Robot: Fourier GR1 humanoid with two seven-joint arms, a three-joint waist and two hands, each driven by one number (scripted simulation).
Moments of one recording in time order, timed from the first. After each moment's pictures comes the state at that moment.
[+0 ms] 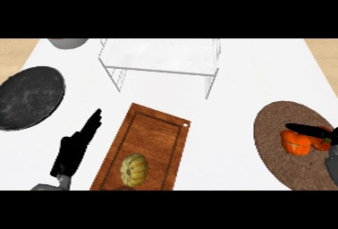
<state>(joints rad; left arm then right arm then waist) -0.01 0.32 -0.23 -1.37 0.09 0.07 0.02 -0.22 -0.53 0.01 -1.11 0.66 -0.22 1.05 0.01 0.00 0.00</state>
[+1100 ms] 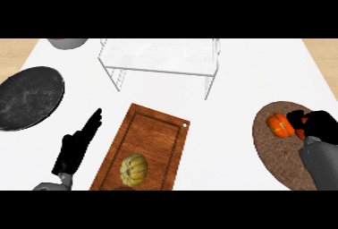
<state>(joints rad) -0.02 0.25 -0.14 -1.35 0.01 0.00 0.03 -0.34 -0.42 0.02 -0.95 0.84 -0.27 0.90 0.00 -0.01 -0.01</state>
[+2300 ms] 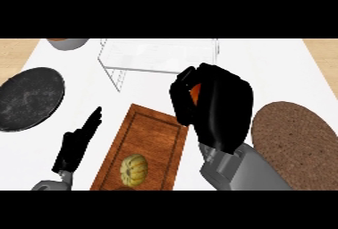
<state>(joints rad) -0.03 0.24 -0.13 -1.34 0.00 0.00 0.04 -0.66 -0.02 0.49 -1.74 1.22 0.08 1.19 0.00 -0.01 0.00</state>
